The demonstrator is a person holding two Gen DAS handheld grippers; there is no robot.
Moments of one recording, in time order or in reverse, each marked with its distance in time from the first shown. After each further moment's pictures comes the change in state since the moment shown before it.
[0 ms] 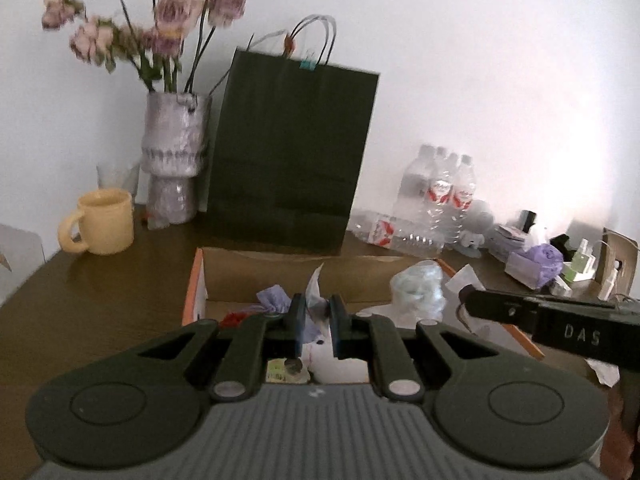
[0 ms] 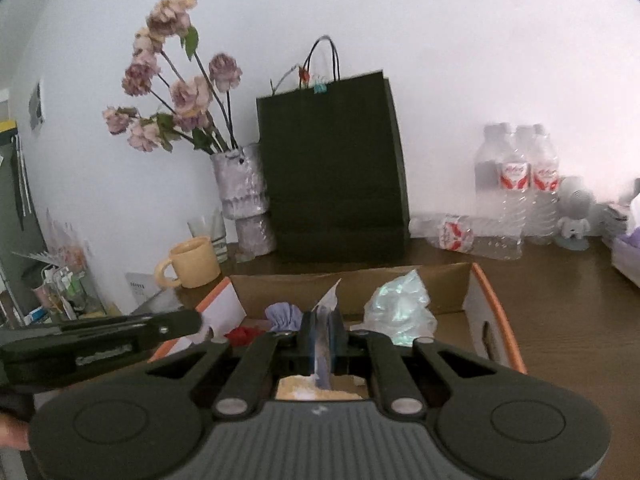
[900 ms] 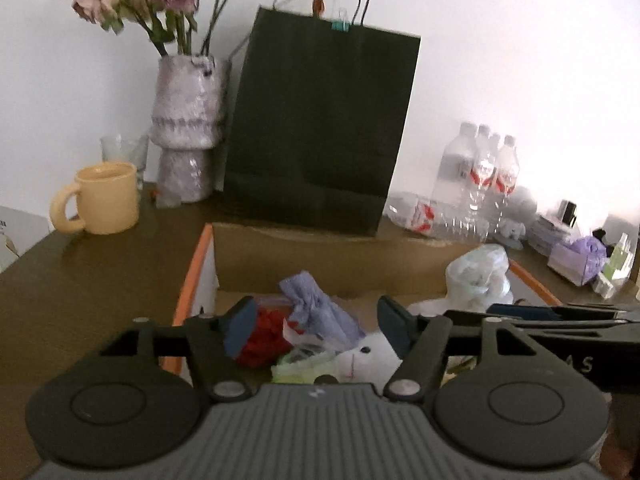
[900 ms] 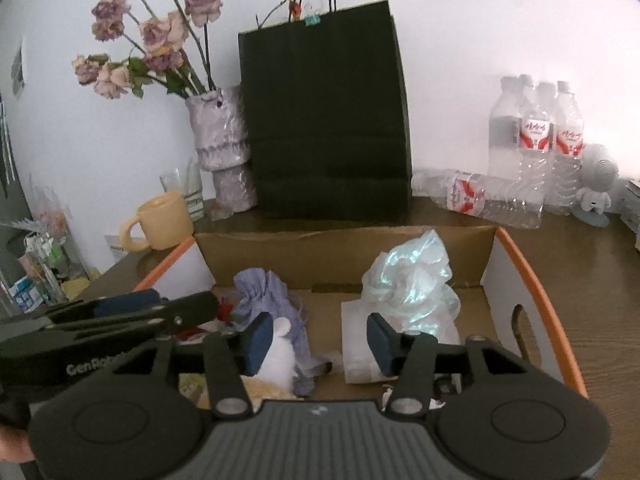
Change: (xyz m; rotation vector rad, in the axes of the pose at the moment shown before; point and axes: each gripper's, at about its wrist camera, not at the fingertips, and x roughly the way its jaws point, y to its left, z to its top) left arm 0.046 0.013 -0.012 -0.010 0.001 0.087; right arm 0.070 -0.007 -0.009 -0.016 0.114 -0.034
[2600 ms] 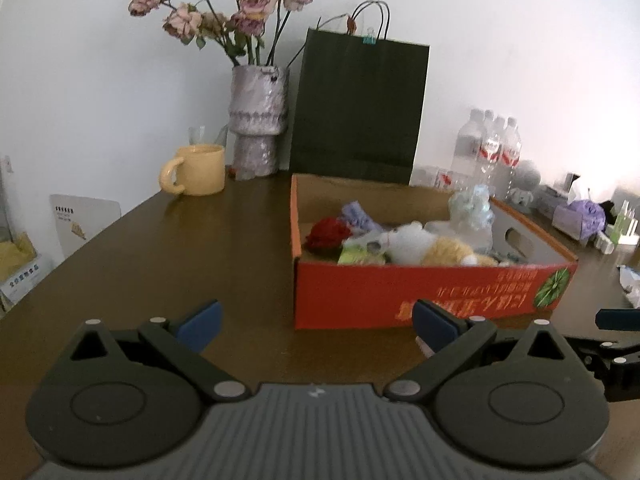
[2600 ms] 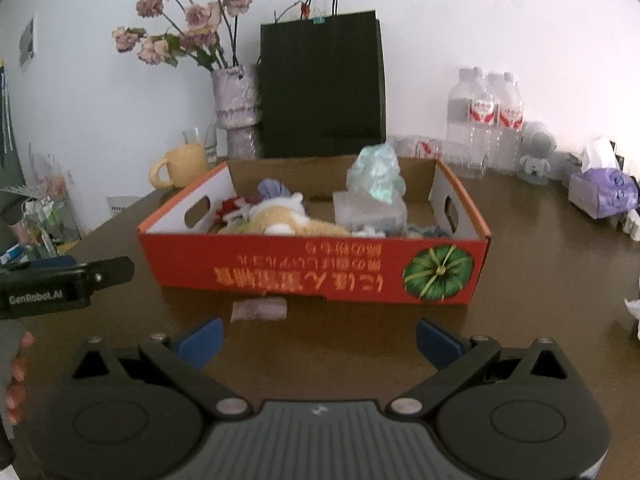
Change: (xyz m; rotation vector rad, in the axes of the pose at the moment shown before) left arm -0.144 0.019 -0.069 0.032 0.037 0.119; right arm -0.134 0.021 -0.105 -0.048 0.054 -0.065
